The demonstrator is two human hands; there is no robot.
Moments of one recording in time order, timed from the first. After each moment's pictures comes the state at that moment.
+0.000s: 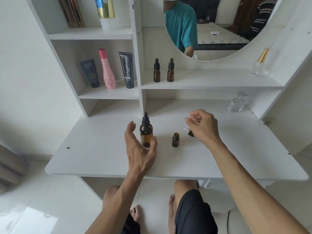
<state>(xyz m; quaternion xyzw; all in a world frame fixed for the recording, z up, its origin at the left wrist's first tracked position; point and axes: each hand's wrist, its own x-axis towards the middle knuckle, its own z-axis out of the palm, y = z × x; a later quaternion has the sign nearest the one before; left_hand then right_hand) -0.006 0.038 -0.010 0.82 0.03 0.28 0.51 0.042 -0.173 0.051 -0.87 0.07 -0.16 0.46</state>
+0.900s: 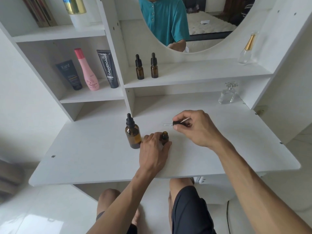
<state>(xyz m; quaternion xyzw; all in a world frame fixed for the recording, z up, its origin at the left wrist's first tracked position) 0.007 -0.025 -0.015 0.93 -0.07 0.13 0.34 0.013 -0.195 0.072 -0.89 -0.06 -0.06 0.46</state>
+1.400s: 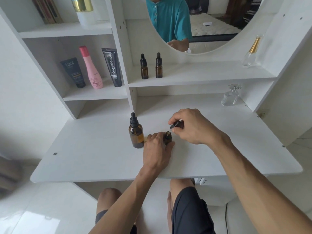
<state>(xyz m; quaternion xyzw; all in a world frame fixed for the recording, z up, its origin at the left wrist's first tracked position) 0.011 -0.026 -0.015 0.92 -0.07 0.12 0.35 0.026 -0.176 0.089 -0.95 -0.14 -0.02 0.28</state>
